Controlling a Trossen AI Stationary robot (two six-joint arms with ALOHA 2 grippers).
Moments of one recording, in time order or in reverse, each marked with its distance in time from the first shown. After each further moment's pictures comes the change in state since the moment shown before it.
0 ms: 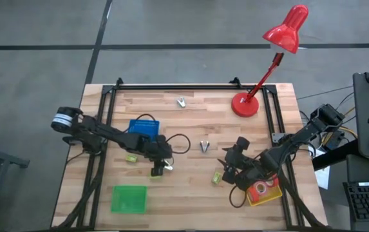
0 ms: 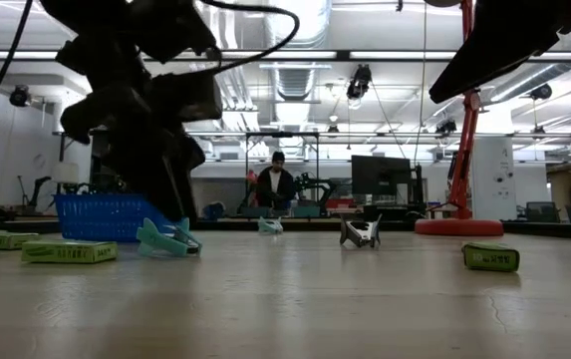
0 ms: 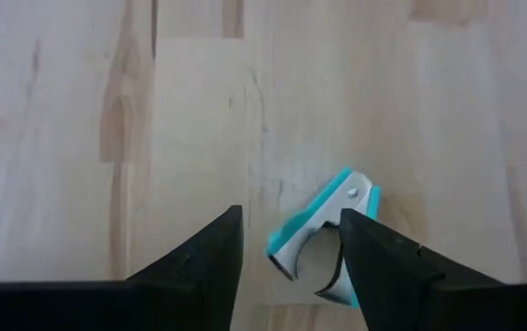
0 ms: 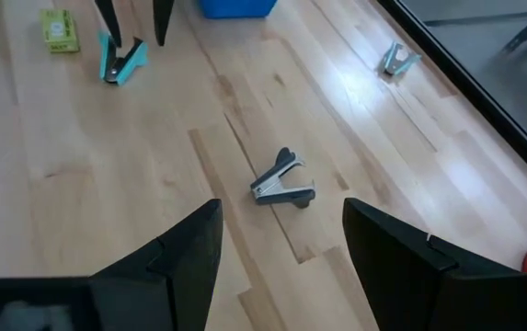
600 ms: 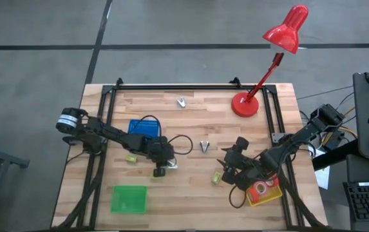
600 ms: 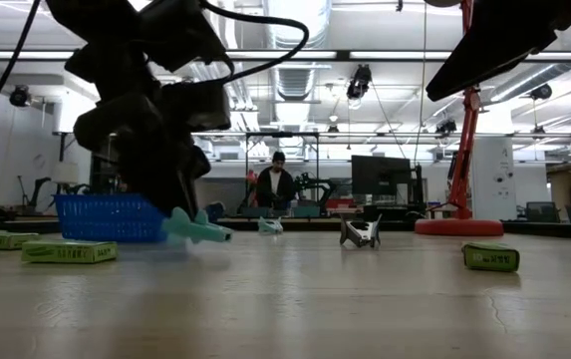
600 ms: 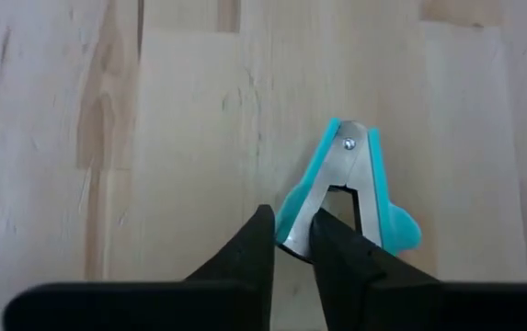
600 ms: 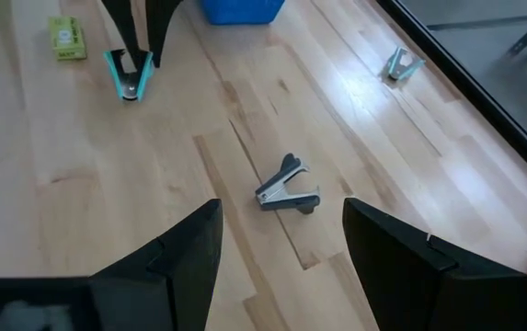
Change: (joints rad) left arm 0.002 0.059 0.021 0.031 0.017 -0.031; right arm -0.003 0.000 -0.001 0.026 0.000 -0.014
